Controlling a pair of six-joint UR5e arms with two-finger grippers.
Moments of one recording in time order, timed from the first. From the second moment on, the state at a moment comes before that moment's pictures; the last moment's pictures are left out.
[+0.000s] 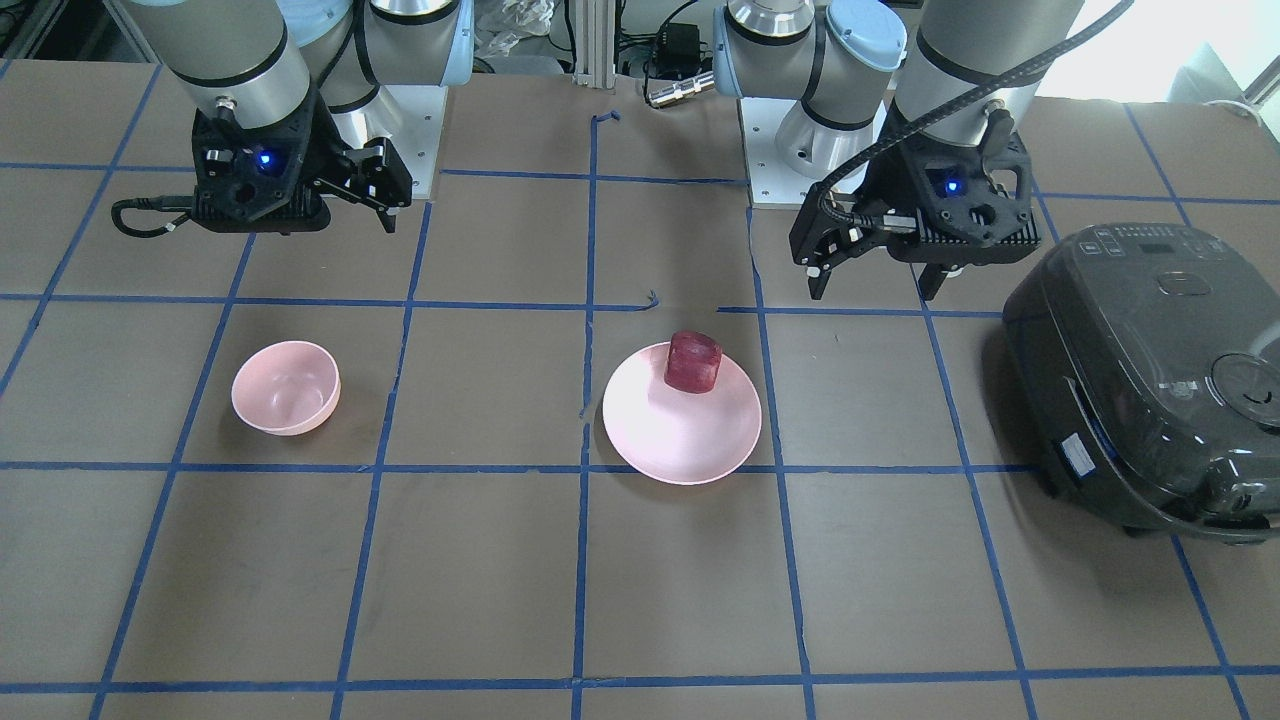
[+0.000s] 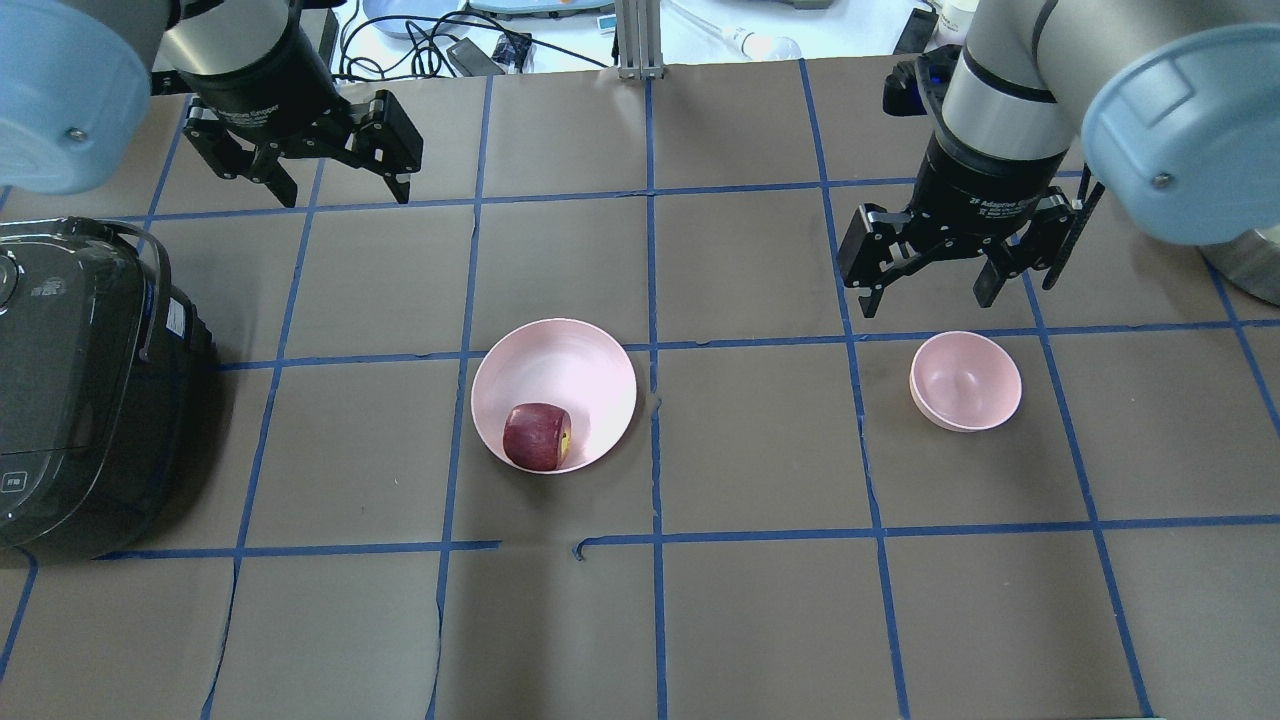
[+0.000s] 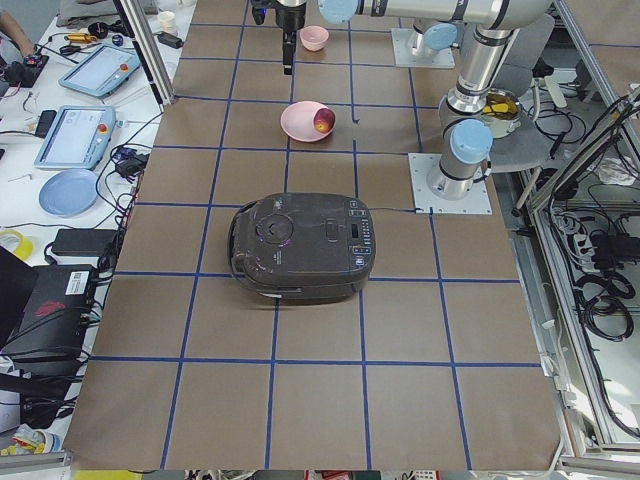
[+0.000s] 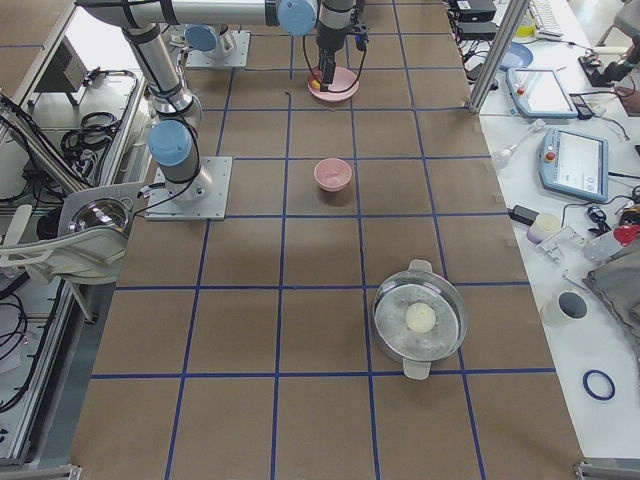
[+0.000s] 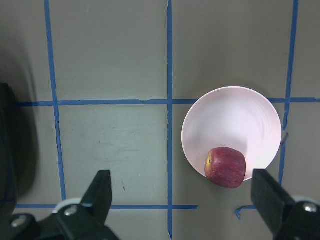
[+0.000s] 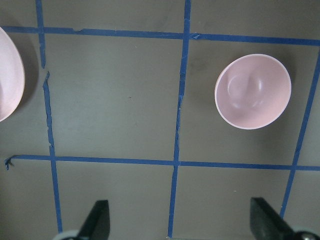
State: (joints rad) left arm -1.60 -1.63 -1.49 -1.51 1.60 -0.03; right arm 1.61 -1.60 1.63 -1.47 -1.57 -0.01
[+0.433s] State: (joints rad) left arm -1.60 -1.63 -1.50 -1.51 1.60 -0.03; right arm 1.61 -1.59 1.63 -1.47 -1.57 -0.01
